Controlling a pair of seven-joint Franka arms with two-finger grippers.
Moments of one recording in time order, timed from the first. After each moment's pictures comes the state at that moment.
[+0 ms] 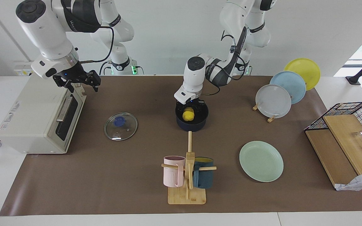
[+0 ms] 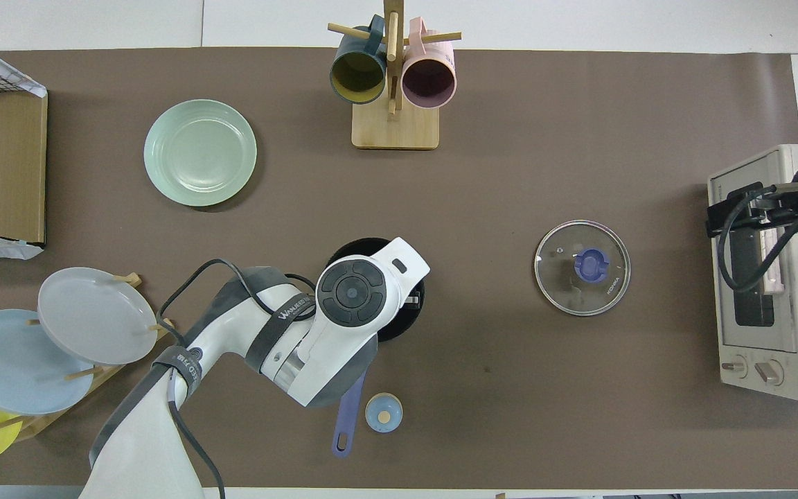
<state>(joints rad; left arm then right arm) -0.71 0.25 -0.06 -2.04 -0.02 2.31 -0.63 0.00 0.00 -0.01 -1.67 -0.03 1.58 -0.02</state>
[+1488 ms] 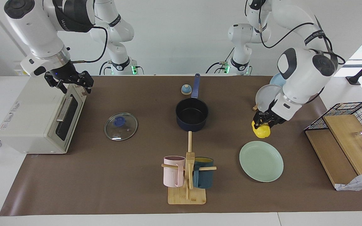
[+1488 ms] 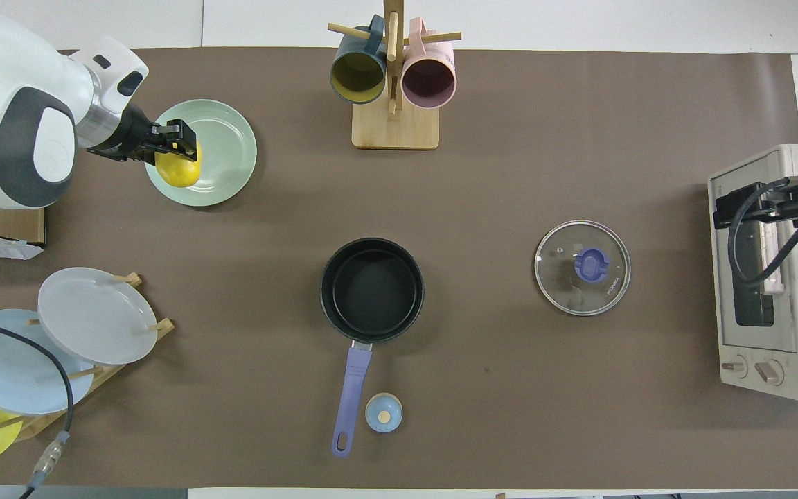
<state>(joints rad) -0.11 0.44 -0.04 -1.49 -0.11 1.95 -0.09 0.00 0.00 -0.02 -1.65 -0.02 1.59 -0.02</state>
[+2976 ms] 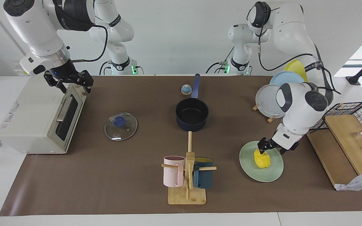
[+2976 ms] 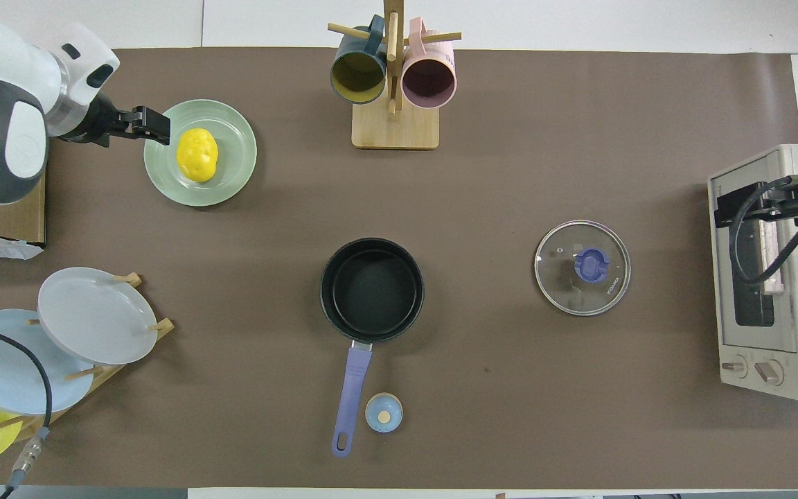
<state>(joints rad) -0.08 0.35 -0.03 -1.50 -0.02 1.93 -0.04 0.00 0.00 -0.02 -1.65 -0.02 1.59 -0.02</state>
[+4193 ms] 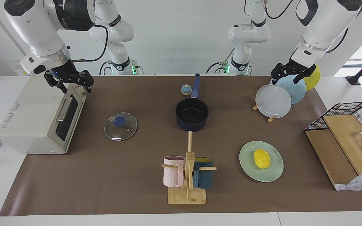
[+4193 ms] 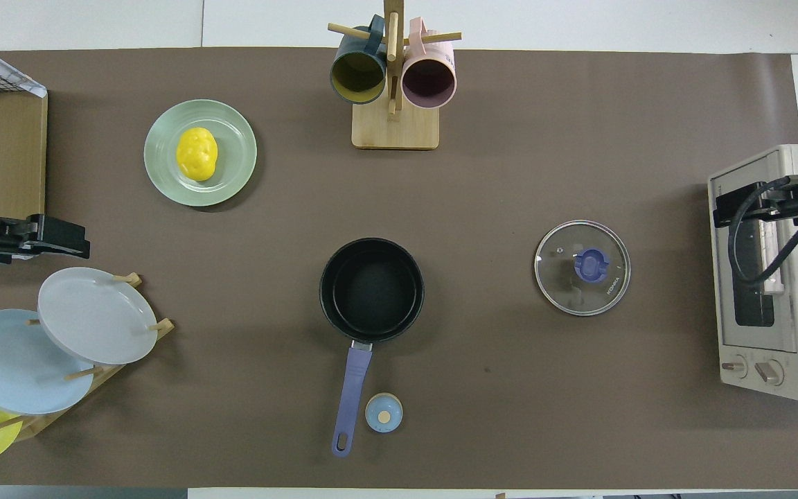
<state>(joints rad) -0.08 -0.09 -0.01 -1.67 -0.02 1.53 -0.07 0.00 0.00 -0.02 -1.65 -0.02 1.59 -0.02</state>
